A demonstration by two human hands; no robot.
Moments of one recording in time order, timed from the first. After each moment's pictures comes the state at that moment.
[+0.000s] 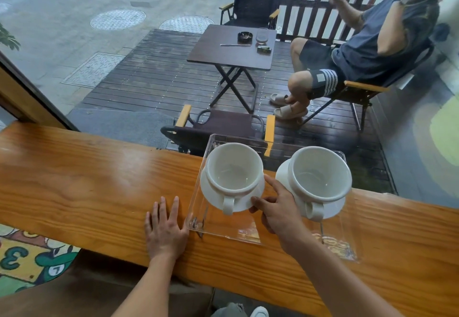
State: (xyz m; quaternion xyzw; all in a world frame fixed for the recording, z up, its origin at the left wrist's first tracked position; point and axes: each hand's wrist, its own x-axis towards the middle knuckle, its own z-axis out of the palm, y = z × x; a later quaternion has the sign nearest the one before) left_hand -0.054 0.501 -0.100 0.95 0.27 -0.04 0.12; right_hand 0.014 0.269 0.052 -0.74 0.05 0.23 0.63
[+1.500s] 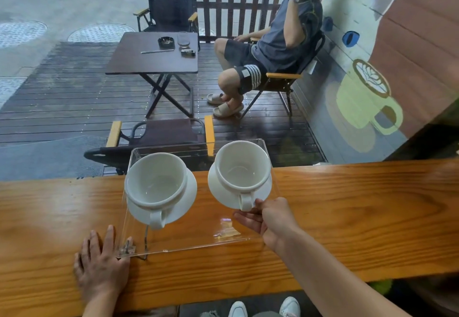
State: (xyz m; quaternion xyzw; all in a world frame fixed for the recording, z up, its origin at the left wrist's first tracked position) left_hand -0.052 0.499 -0.101 0.95 0.29 -0.02 0.13; right_hand 0.002 0.187 0.069 -0.51 0.38 0.18 0.75
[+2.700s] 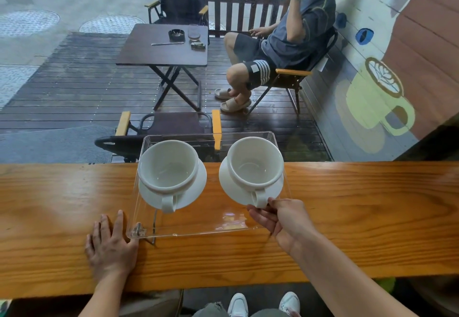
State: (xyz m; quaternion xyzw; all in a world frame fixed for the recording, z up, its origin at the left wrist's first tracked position) left_hand -0.053 0.503 -0.107 0.95 0.27 -0.01 0.13; right_hand -0.019 0.179 0.072 -0.49 0.39 0.16 0.77
